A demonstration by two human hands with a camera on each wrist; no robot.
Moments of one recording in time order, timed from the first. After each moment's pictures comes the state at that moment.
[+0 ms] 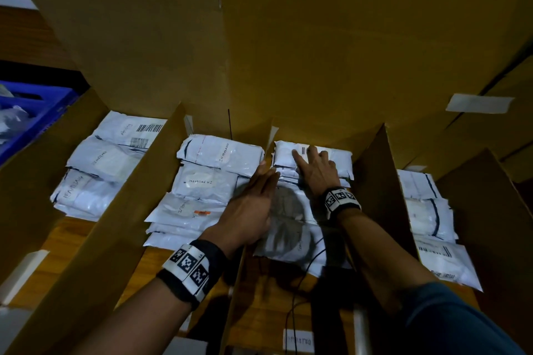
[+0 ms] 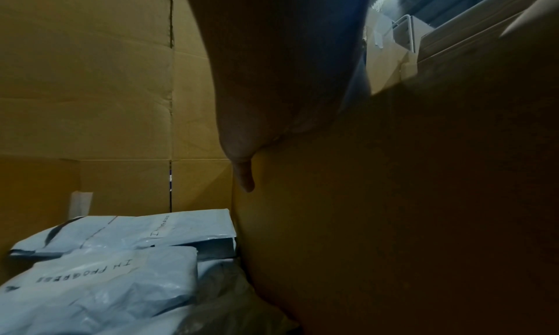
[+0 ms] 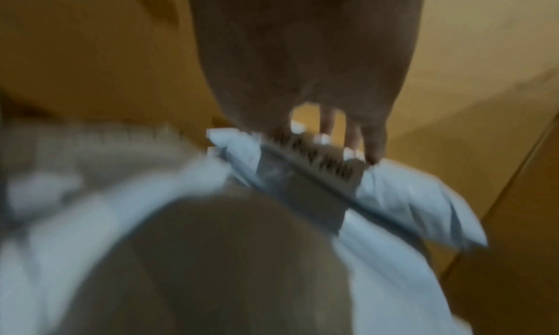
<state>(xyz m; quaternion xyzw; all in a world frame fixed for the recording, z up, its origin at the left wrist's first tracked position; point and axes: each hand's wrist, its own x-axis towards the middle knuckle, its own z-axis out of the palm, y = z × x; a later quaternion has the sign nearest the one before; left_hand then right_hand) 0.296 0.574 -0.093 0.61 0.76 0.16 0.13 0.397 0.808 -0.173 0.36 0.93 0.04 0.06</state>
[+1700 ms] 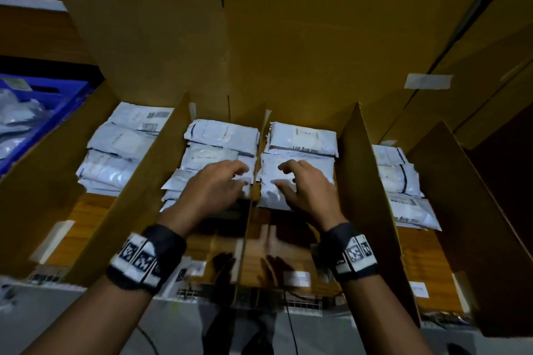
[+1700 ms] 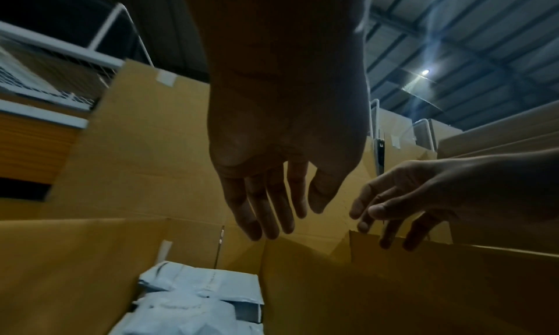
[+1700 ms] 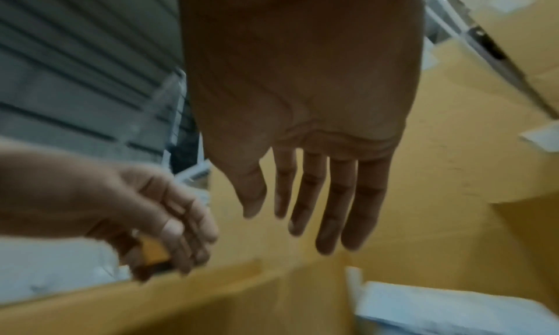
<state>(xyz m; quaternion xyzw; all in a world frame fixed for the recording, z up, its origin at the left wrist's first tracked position) 0.283 0.458 -0.039 0.57 0.77 0.24 0.15 0.492 0.594 -0.054 0.34 0.91 -0.17 -0.15</state>
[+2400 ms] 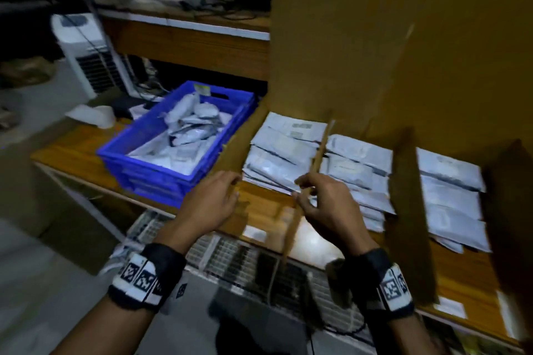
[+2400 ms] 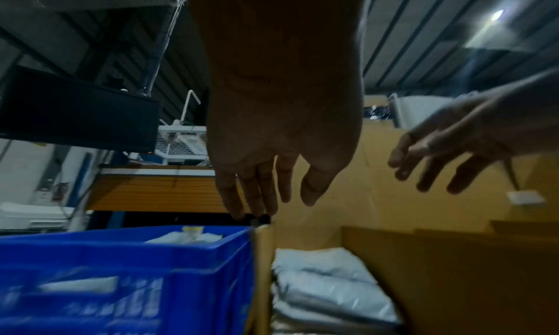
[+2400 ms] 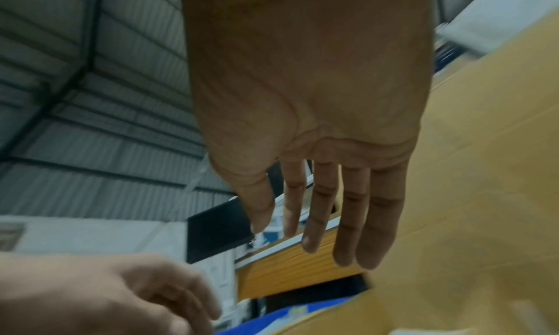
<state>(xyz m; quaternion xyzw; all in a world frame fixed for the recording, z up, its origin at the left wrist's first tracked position) 0.057 0.112 -0.038 0.47 0.85 0.23 0.05 0.267 0.300 -0.006 0.25 0.92 -0.24 -0.17</state>
